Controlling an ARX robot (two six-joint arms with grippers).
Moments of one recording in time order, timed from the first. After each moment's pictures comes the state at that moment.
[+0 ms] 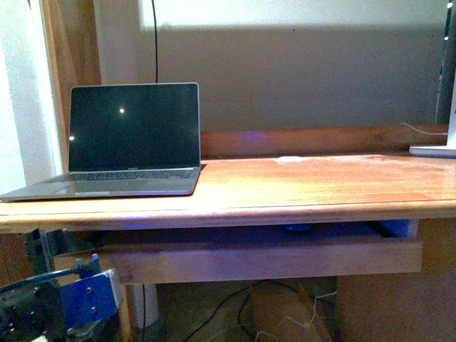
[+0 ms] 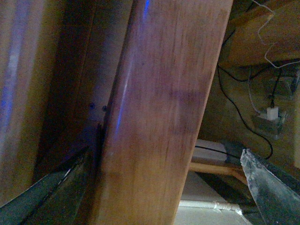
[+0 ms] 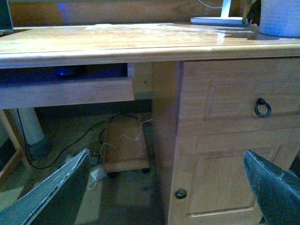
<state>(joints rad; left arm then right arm) -0.02 2.16 0.94 1.09 0.42 1.33 0.00 0.00 0.02 0.00 0.00 0.00</state>
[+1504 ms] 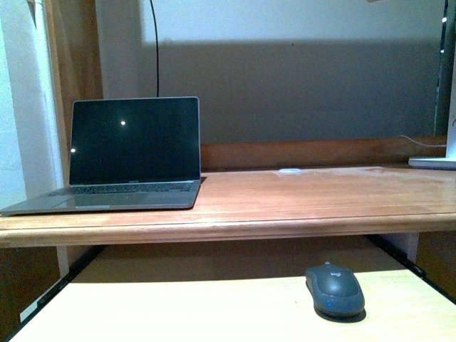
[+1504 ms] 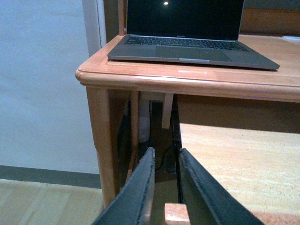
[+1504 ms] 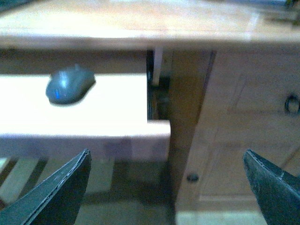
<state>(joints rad) 0.00 0.94 0.24 0.69 0.00 -0.03 0.17 0.32 0.19 0.02 0.08 -0.02</state>
